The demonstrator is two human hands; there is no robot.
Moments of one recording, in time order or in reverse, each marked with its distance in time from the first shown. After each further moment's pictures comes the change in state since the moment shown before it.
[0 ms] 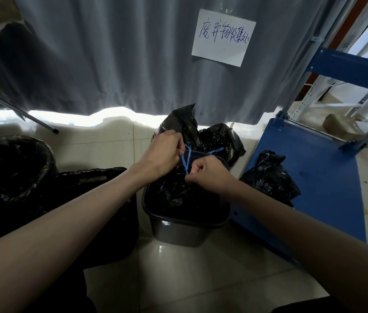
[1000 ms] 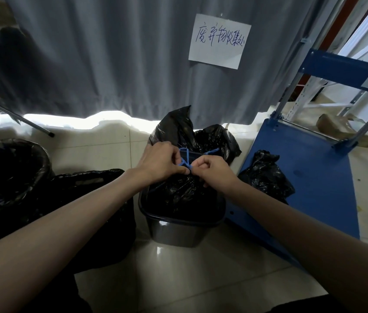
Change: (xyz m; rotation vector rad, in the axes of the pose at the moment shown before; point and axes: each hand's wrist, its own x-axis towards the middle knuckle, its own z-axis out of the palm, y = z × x) left_hand -0.012 0.003 -0.001 0.087 -0.105 -0.041; right_hand -0.004 0.015 -0.008 0.221 0.118 0.050
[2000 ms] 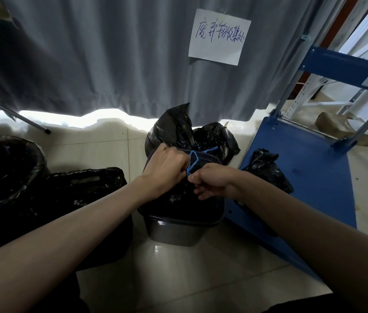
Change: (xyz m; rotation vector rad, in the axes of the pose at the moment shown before) left_hand -0.005 0.009 0.025 0.274 0.065 0.284; right_hand 0.000 -0.015 -0.008 0.122 -0.362 0.432
